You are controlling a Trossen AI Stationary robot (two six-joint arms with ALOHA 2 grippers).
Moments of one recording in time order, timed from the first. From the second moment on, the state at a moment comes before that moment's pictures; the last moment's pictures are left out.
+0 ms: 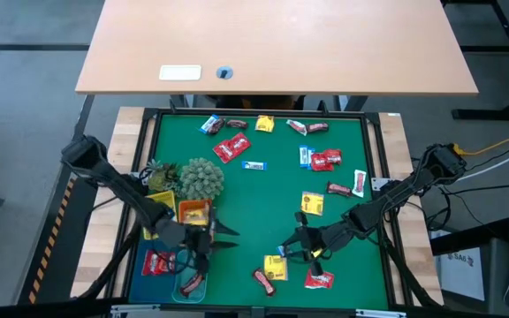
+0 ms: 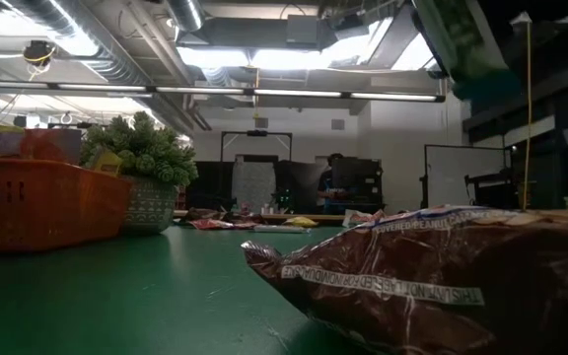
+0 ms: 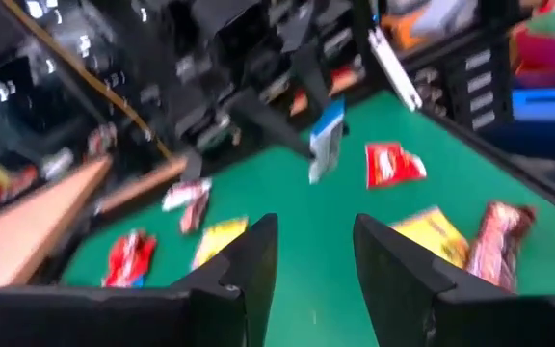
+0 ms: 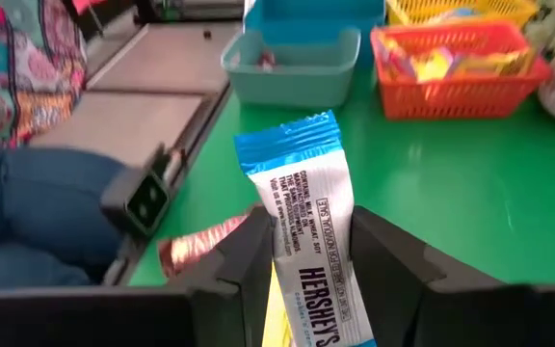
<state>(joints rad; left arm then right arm) -0.63 1.49 0.68 0.59 -0.60 0.30 0.60 1.49 0.76 0.30 0.24 0.26</state>
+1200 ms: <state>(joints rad) -0.42 1.81 0.94 0.84 -0.14 0.35 0.60 1.49 0.76 0.36 0.26 0.26</state>
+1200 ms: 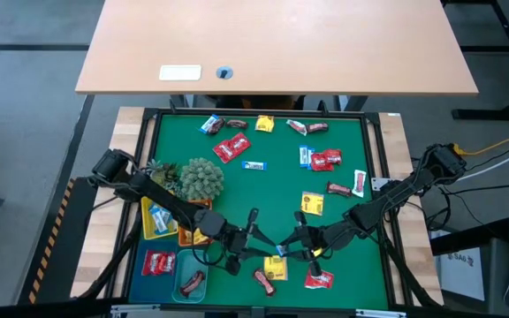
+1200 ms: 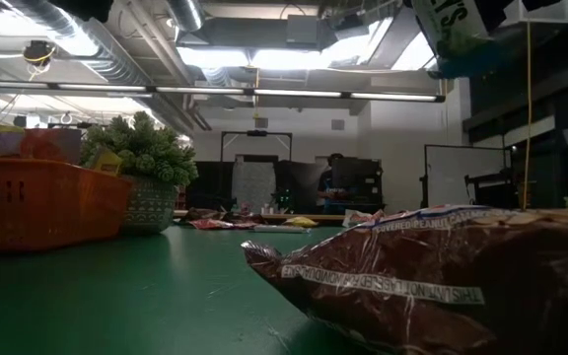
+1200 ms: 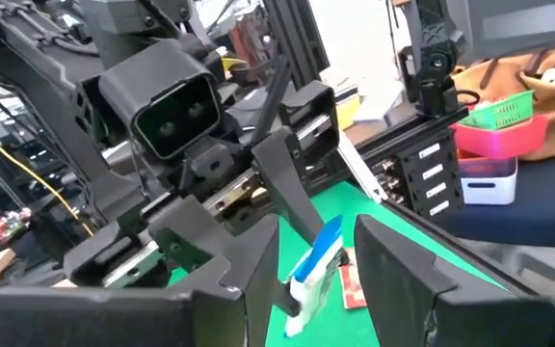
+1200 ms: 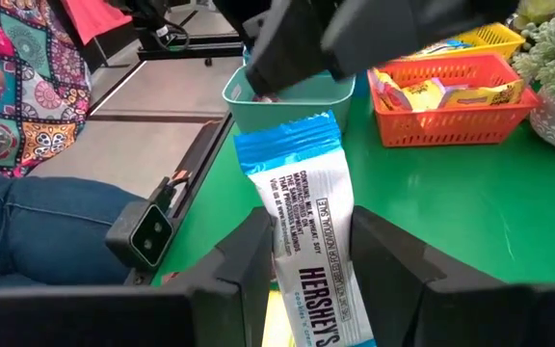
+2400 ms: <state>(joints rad) -0.39 1.81 0.94 0.85 -0.09 0.35 0.60 1.49 0.76 0.47 0.26 0.26</state>
